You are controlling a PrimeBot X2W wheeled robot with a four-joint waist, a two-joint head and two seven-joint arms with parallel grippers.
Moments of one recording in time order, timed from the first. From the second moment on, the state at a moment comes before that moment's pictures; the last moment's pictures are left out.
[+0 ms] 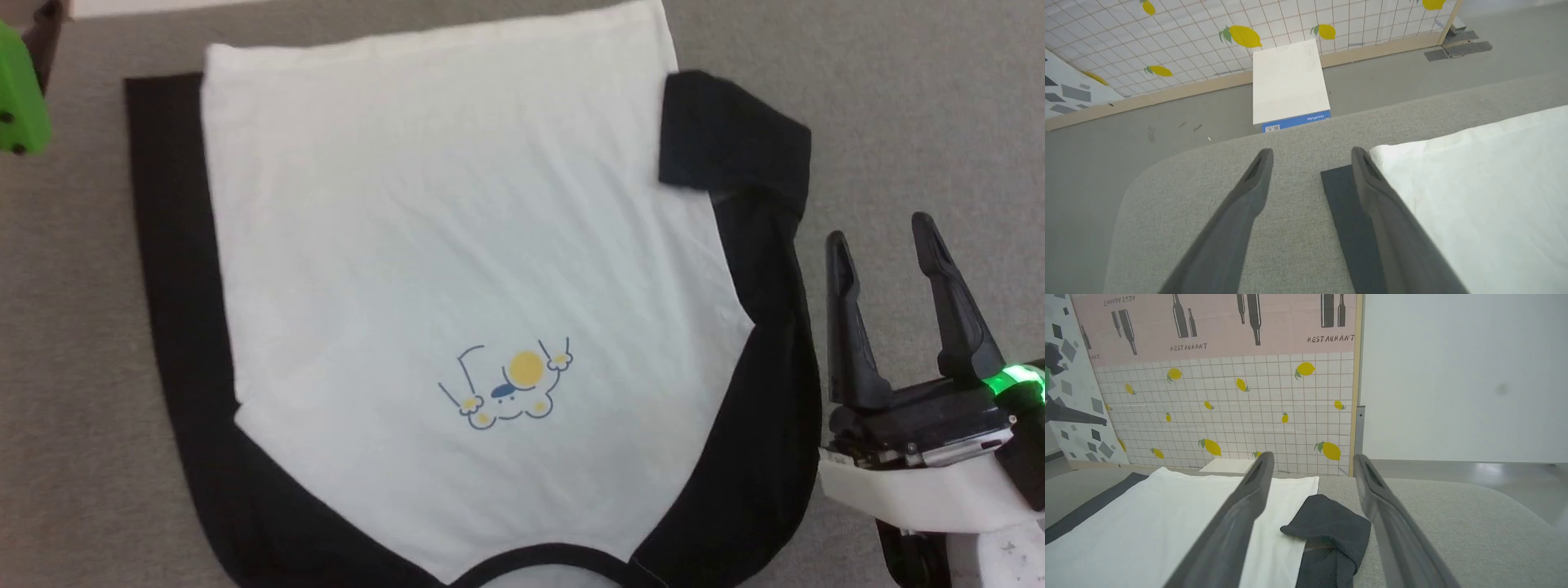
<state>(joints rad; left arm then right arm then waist) -1.10 0.79 -0.67 0.56 -0.83 0.02 0.36 -0.05 -0.06 0.04 -0.30 0.10 0.13 -0.26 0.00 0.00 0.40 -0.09</state>
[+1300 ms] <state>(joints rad) -1.20 0.80 -0.86 0.69 -0.86 -0.12 0.55 -0.02 -0.07 0.03 -0.20 0.06 0.13 -0.26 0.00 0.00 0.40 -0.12</state>
